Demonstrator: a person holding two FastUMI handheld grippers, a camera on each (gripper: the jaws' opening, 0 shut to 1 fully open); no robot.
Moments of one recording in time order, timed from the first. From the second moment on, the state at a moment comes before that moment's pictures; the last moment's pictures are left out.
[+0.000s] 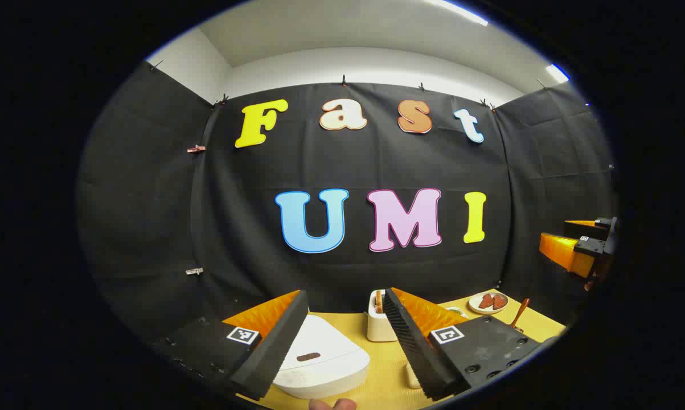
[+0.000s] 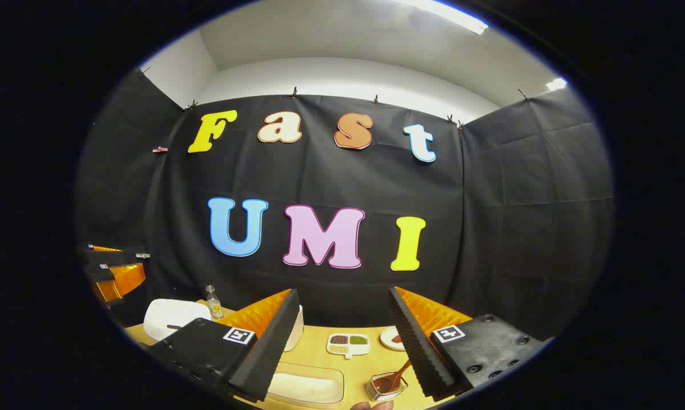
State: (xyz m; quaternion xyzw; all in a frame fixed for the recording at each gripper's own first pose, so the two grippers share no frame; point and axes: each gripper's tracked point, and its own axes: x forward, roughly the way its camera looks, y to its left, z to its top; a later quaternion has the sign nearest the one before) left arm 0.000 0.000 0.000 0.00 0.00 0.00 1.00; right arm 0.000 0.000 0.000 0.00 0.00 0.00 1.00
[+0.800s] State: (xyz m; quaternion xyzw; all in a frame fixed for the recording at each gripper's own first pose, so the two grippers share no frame) left arm -0.002 0.008 0.002 0.00 0.00 0.00 1.00; right arm -0.003 0.008 0.000 -0.01 0.00 0.00 1.00
